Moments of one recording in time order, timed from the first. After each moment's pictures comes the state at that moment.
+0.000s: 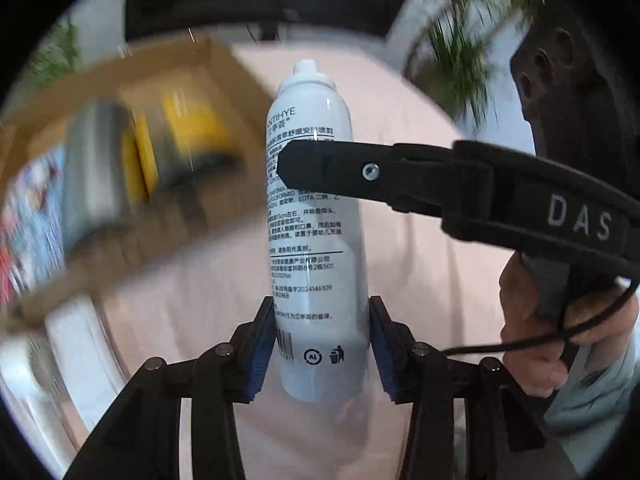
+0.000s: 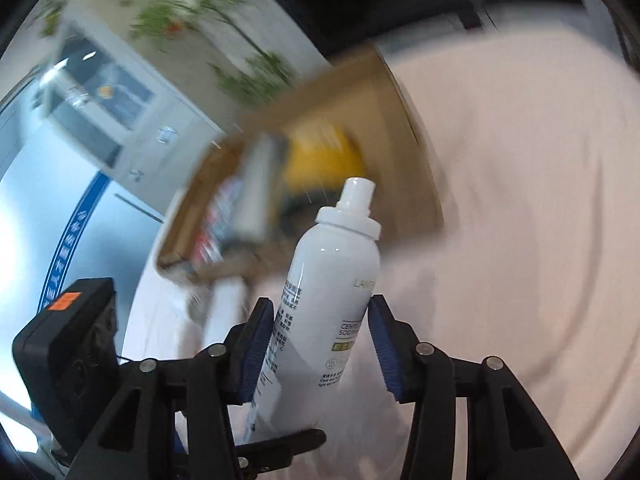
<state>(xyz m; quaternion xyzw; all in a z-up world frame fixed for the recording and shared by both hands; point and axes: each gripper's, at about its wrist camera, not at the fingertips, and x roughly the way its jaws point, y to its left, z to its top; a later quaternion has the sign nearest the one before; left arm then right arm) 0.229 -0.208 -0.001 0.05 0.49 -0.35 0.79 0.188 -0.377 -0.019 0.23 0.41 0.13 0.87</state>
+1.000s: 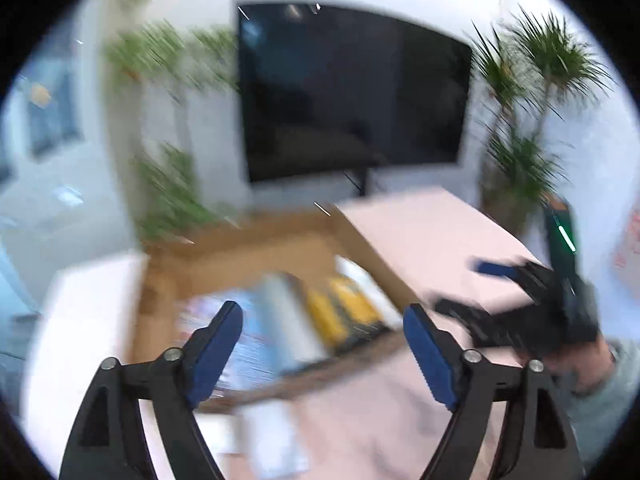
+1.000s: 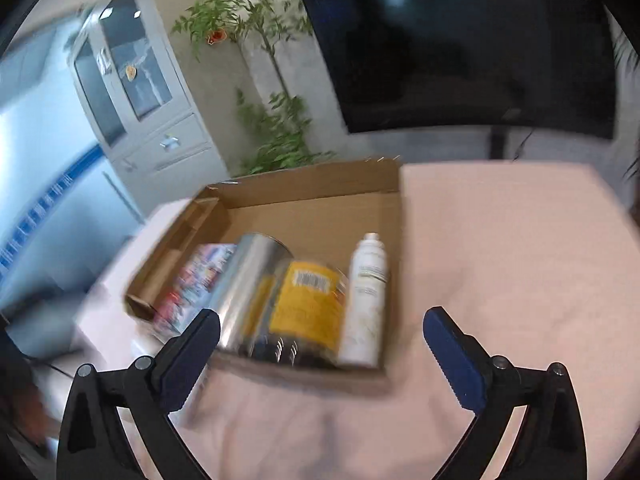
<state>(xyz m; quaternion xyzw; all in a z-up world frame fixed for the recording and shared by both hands) 0.223 -0.101 0.149 0.08 0.26 -0.19 0.94 0.202 -0.364 0.041 0.05 0.33 0.04 0.94</state>
